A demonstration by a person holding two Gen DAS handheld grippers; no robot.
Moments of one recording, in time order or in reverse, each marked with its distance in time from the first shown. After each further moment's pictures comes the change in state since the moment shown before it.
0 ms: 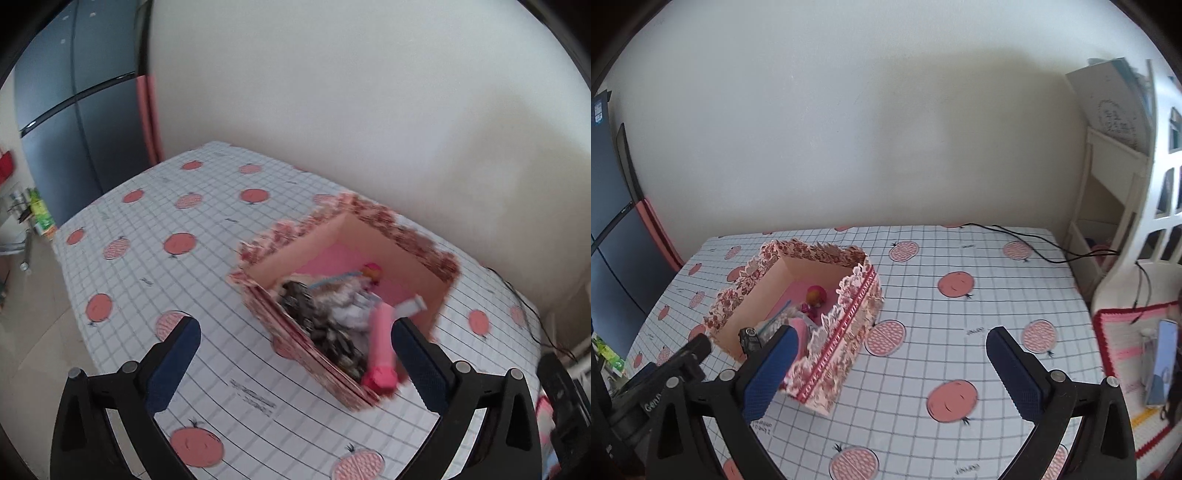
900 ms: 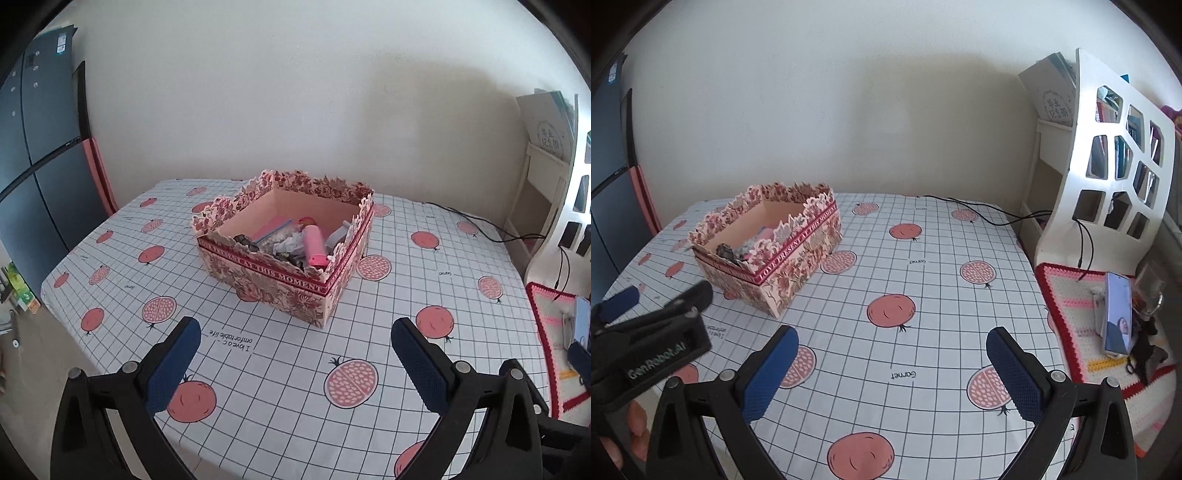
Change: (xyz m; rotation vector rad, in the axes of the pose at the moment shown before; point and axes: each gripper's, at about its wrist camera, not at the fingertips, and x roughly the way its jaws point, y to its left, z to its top) left arm -0.062 -0.024 -0.116 0.287 -0.106 -0.085; right arm -0.069 -0.042 -0.125 -0.081 -0.026 -0.106
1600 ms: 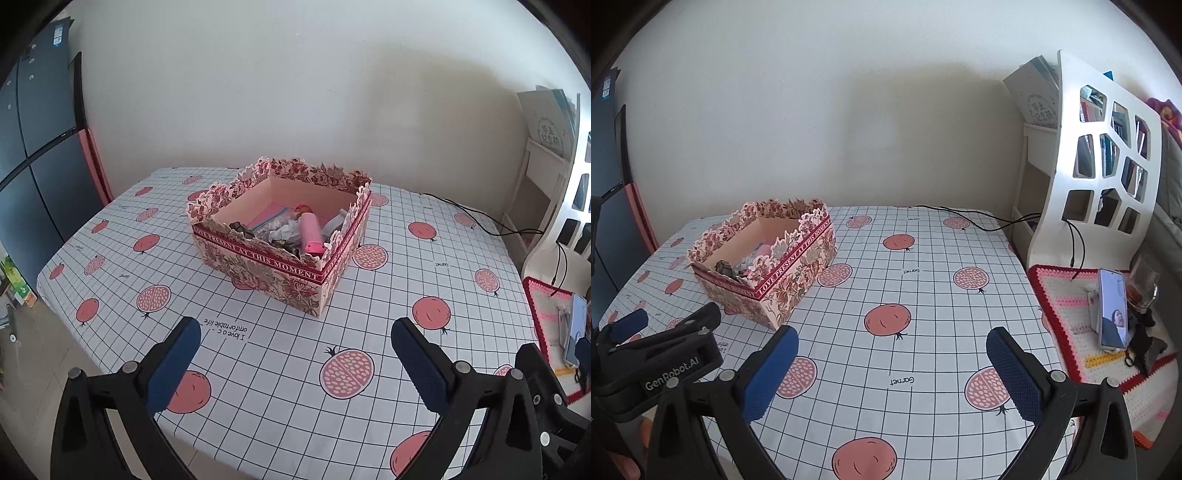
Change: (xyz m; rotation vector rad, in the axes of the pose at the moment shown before) left arm 0.002 0.000 -0.002 -0.011 0.037 -0.018; right arm -0.010 -0.003 -0.001 0.041 -0.041 -0.020
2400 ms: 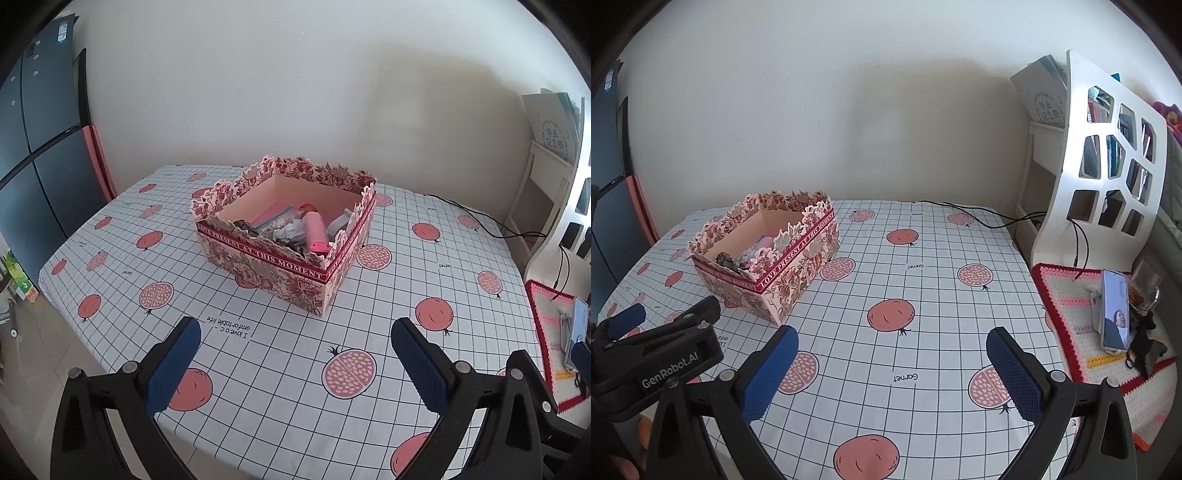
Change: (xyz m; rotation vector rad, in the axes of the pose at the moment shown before) left arm -0.001 0.002 0.000 -0.015 0.004 0.010; right arm 0.005 0.004 -0.001 -0.021 0.022 0.002
